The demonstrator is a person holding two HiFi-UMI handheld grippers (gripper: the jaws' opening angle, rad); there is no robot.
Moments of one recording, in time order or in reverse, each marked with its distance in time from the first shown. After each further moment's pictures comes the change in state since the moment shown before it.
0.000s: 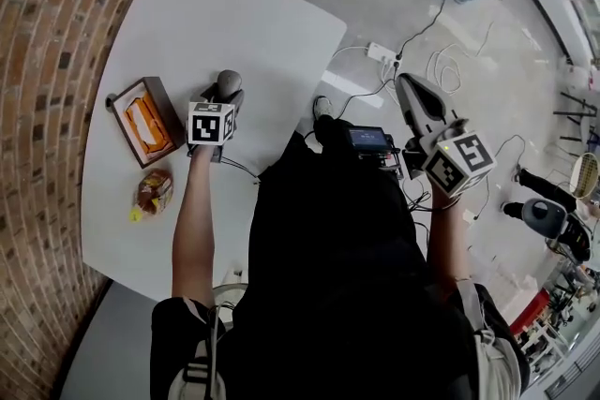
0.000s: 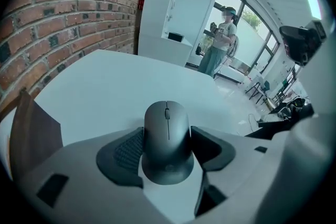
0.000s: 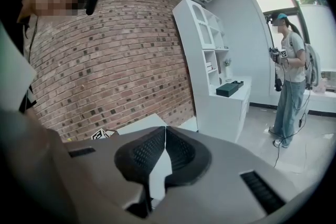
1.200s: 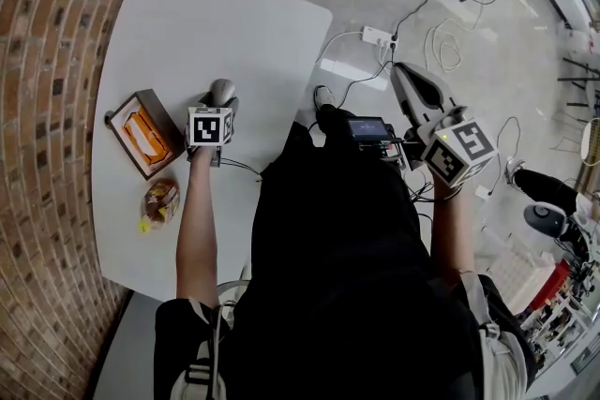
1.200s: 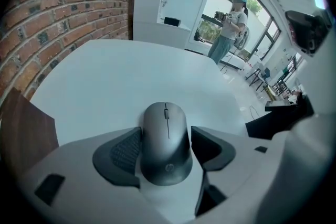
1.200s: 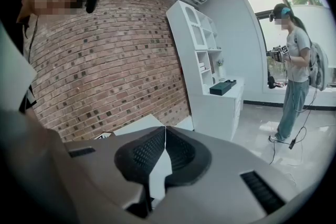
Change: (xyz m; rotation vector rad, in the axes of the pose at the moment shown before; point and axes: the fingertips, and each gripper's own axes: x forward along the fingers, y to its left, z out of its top) left arm 0.018 0.001 -0.030 0.060 0.146 0.012; right arm -0.014 -0.010 -0.007 0.045 -0.008 -0.055
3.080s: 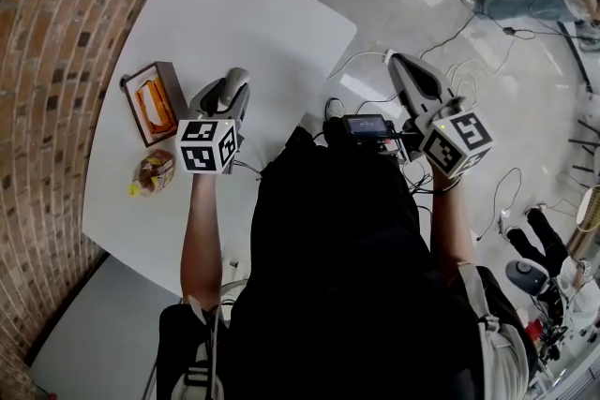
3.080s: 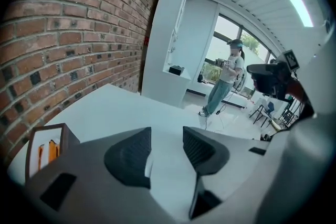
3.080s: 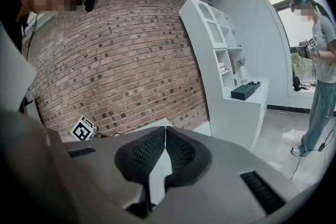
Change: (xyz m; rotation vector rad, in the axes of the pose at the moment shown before) left arm -0.145 -0.056 0.087 -0.141 -0.437 0.043; right arm 0.040 0.002 0.029 -0.064 -0.021 0.222
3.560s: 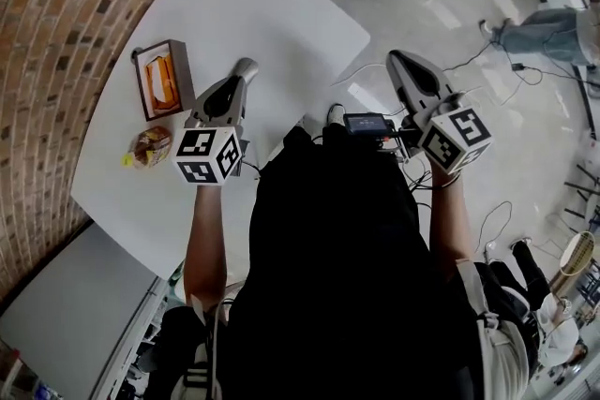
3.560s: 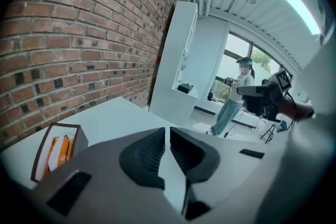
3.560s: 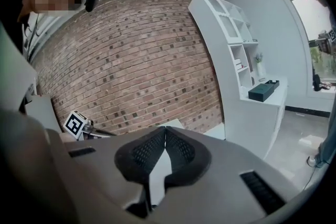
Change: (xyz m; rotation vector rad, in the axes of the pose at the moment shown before) left arm -0.049 -0.026 0.037 -0.114 -0.192 0.114; right arm 0.023 0.003 0.015 -0.039 0.013 0.165
